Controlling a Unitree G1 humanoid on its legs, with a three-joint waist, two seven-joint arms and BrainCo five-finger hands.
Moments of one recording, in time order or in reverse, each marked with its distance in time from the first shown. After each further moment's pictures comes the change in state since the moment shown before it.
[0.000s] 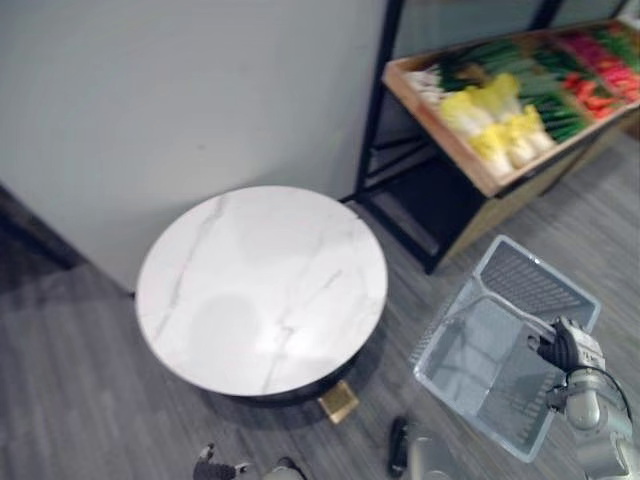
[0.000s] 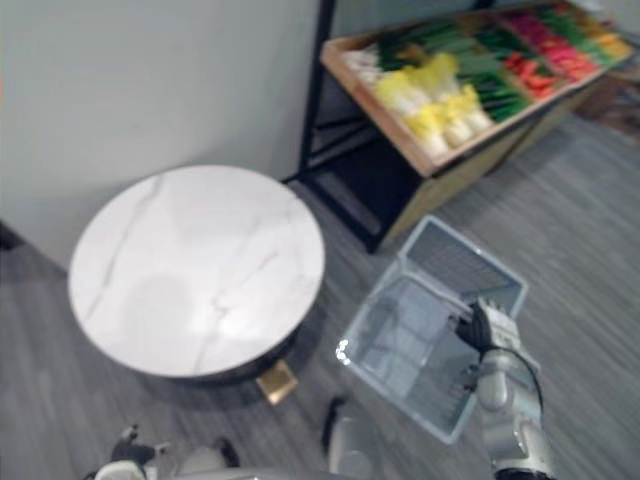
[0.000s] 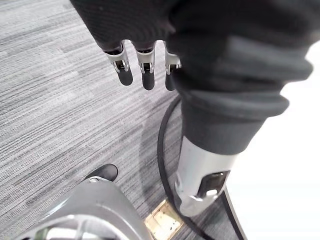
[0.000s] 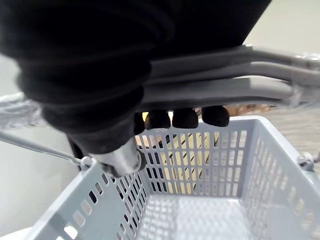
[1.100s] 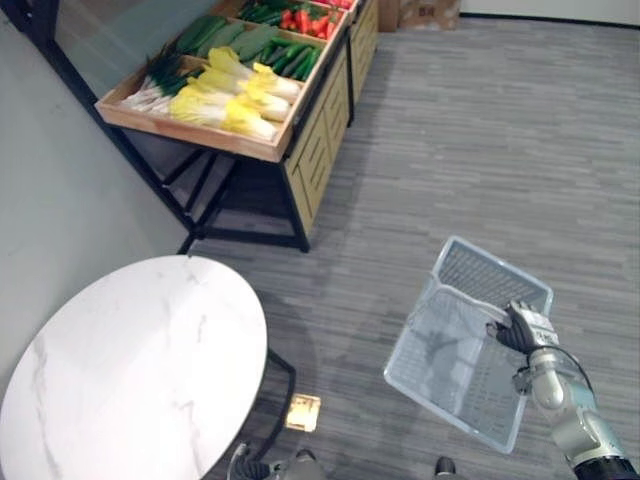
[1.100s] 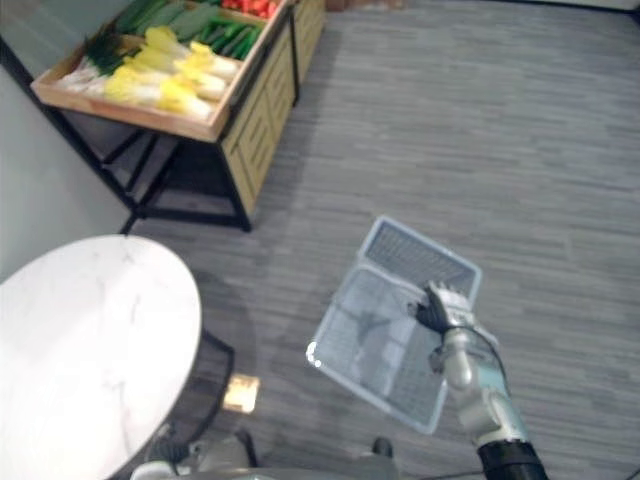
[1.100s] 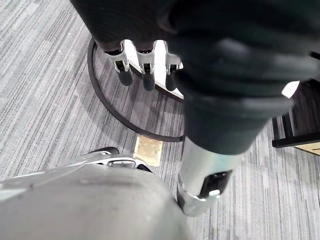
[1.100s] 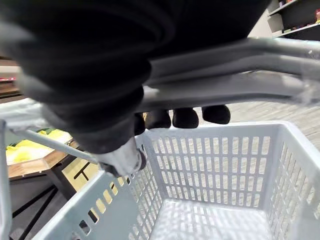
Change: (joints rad) left arm 0.011 -0.133 -0.048 -0.051 -0.003 -0.024 -0.002; right arm -0.113 -0.068 0.250 0.064 0.011 -0.029 -0.021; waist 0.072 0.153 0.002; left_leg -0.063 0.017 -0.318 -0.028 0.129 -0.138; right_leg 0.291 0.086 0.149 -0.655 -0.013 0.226
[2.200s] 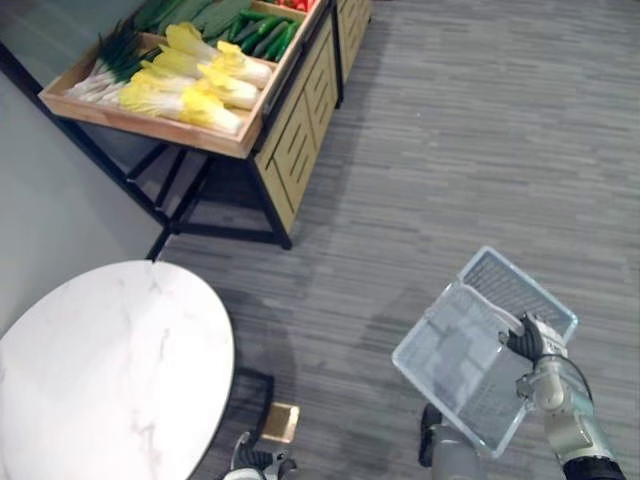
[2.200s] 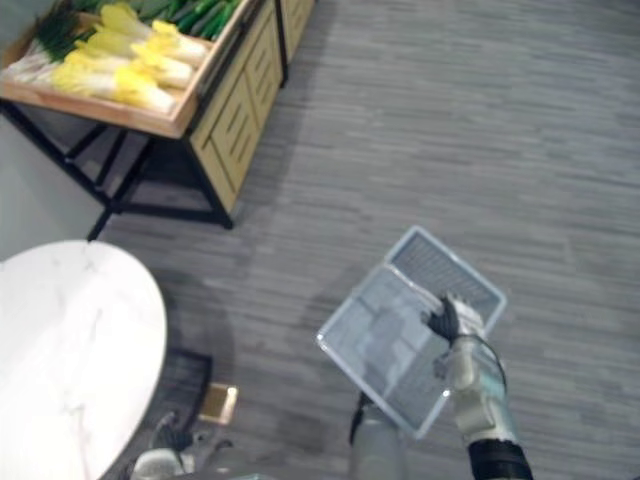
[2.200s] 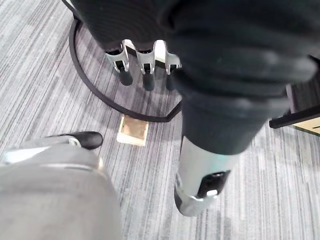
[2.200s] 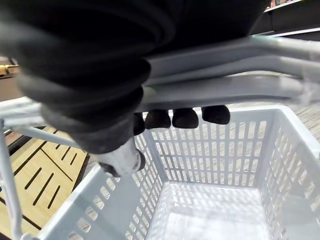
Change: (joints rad) left arm -0.036 -0.005 0.008 0.006 -0.009 0.016 0.020; right arm 0.005 0.102 -0.134 0.091 0.001 0.074 0.017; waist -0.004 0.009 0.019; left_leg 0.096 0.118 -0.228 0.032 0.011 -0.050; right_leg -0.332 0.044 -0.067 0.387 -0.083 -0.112
